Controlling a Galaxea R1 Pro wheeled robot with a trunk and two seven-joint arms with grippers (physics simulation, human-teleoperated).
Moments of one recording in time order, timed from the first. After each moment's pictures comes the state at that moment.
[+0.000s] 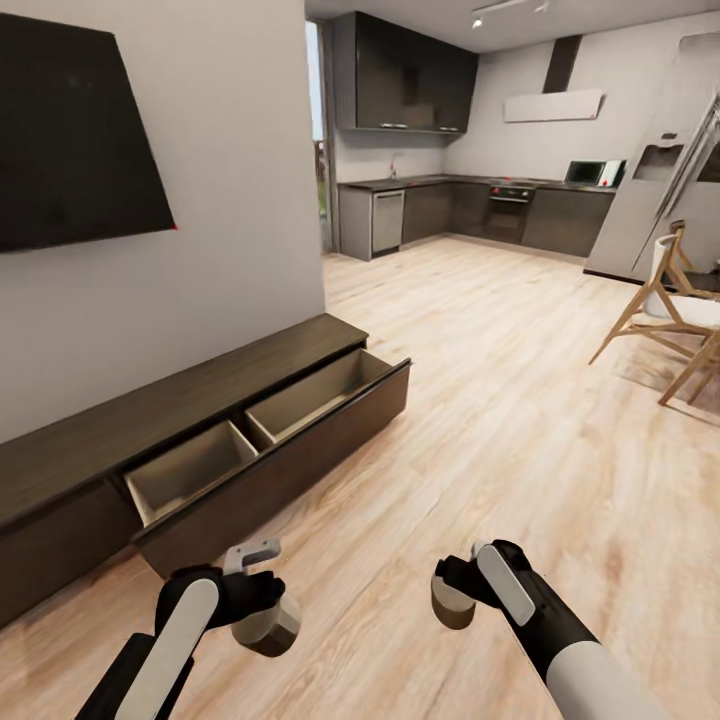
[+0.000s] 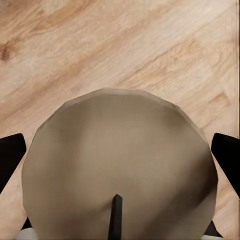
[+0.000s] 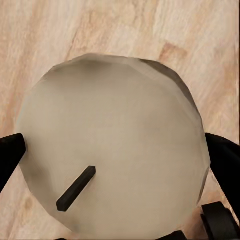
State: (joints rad) left arm -0.26 0.05 -0.23 -1.54 0.94 0.99 0.77; right arm -0.58 -0.04 0.20 -0.78 -0.83 0.70 -0.49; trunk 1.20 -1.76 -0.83
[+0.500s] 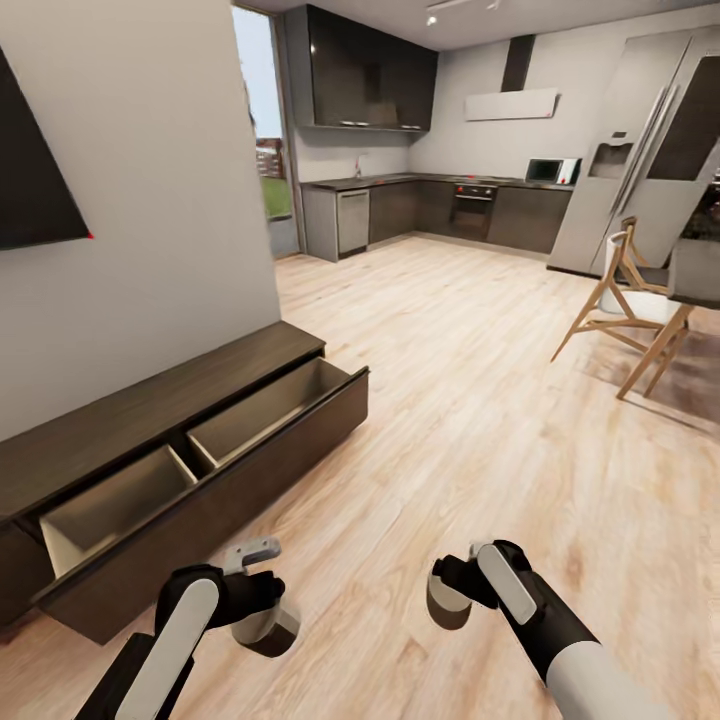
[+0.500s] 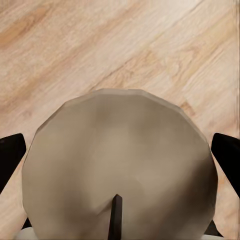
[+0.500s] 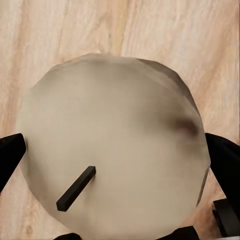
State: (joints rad) left arm -0.26 0.05 -0.23 -1.54 0.94 0.99 0.77; right arm -0.58 -0.04 0.20 -0.78 -0.88 0.70 -0.48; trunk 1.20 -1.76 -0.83
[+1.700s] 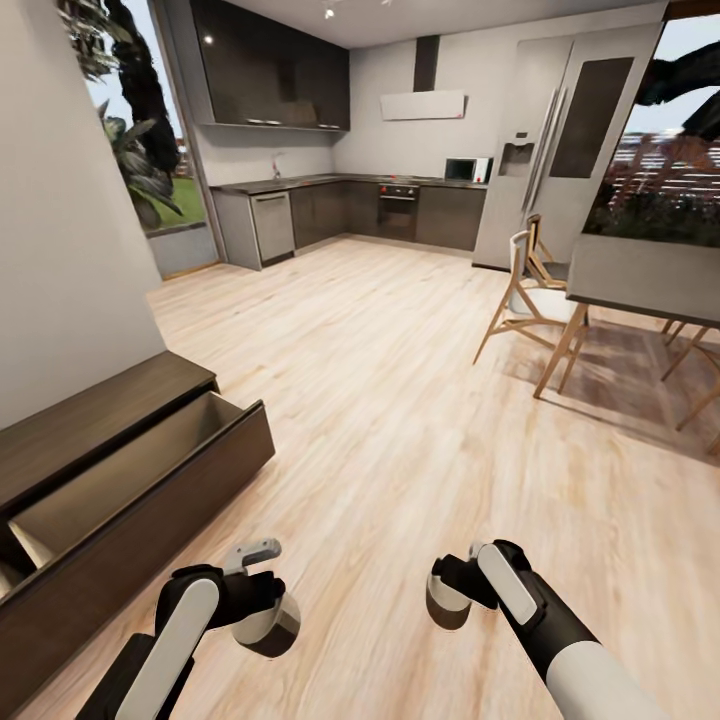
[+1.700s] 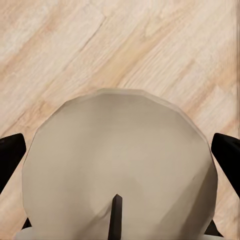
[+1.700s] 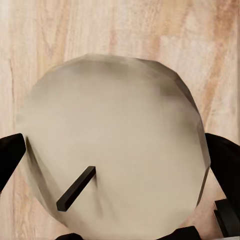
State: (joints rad) left arm -0.26 0.05 -0.23 -1.54 0.94 0.99 0.77; right arm -0.58 -0.04 0.20 -0.78 -0.89 0.70 -0.48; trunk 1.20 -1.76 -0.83
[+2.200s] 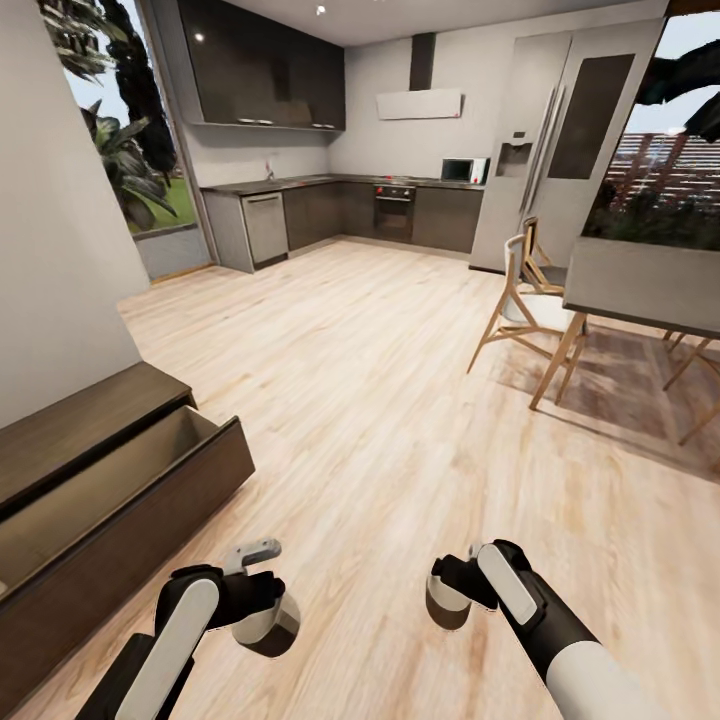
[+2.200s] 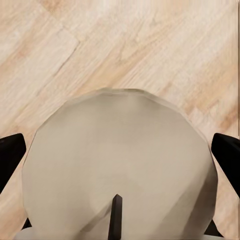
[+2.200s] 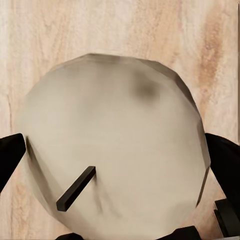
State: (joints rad) left arm -0.26 0.06 -0.23 -1.54 0.94 0.99 0.77; right arm -0.58 -0.04 0.20 -0.78 -0.89 0.70 -0.48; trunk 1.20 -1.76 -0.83
